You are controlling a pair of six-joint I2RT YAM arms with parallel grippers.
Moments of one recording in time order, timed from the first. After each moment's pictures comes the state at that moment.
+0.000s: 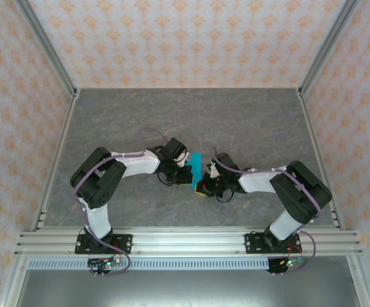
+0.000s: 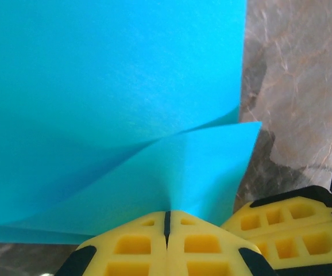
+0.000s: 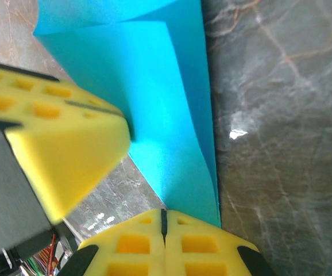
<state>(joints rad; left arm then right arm) -0.61 1.85 1.01 -0.34 0.47 -0.64 0.64 1.61 0.58 0.03 -0.58 0.95</state>
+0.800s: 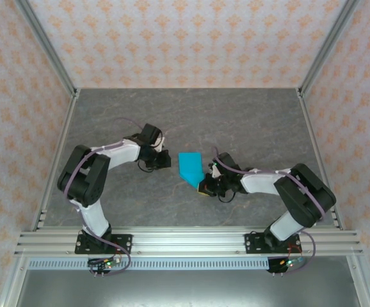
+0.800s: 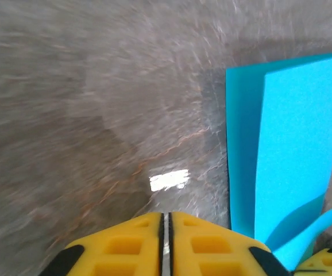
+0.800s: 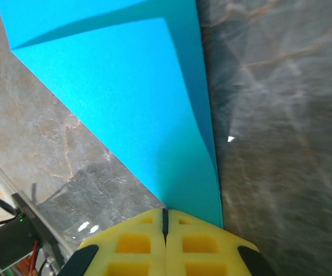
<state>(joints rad) -0.36 1.76 1.01 -0.43 0.38 -0.51 0.64 1.55 0.58 -0.04 -0.52 0.90</state>
